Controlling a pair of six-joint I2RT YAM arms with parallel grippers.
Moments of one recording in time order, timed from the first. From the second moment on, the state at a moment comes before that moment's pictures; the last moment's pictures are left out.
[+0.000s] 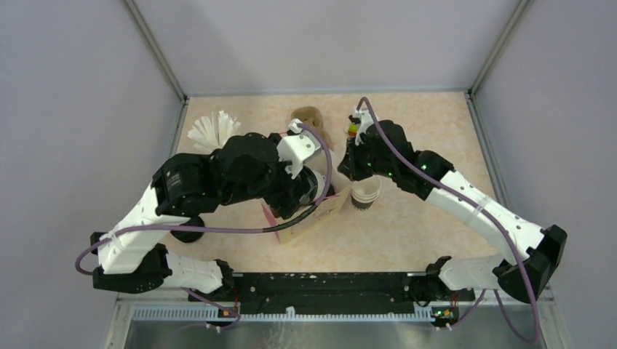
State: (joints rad) left arm -1.17 1.27 1.93 -1.31 -0.22 -0.07; right arm 0.79 1.26 1.29 -0.60 0.01 0.41
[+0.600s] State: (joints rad) left arm -1.17 1.28 2.05 -1.41 -0.22 -0.07; right arm 0.79 1.12 1.17 -0.59 -0.02 0.45
